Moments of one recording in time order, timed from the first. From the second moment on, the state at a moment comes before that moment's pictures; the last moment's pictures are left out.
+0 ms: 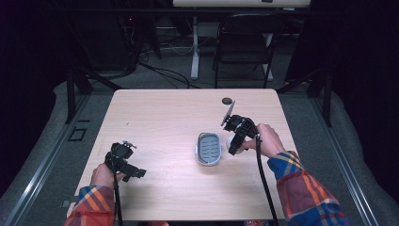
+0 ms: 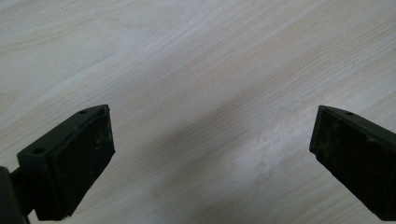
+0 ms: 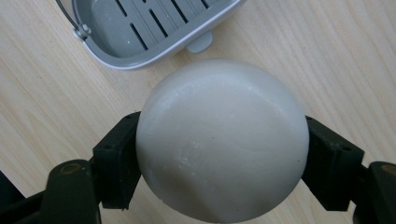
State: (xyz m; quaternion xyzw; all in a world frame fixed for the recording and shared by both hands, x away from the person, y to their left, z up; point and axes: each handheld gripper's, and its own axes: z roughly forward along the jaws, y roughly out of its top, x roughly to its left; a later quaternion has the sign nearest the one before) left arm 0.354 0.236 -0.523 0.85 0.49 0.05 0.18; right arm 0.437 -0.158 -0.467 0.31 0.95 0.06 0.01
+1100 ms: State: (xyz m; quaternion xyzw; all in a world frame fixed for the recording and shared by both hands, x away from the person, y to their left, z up) left arm 0.355 0.237 -0.523 0.85 0.49 0.05 0.18; right arm 0.452 -0.109 -0.465 0.27 0.96 0.06 0.01
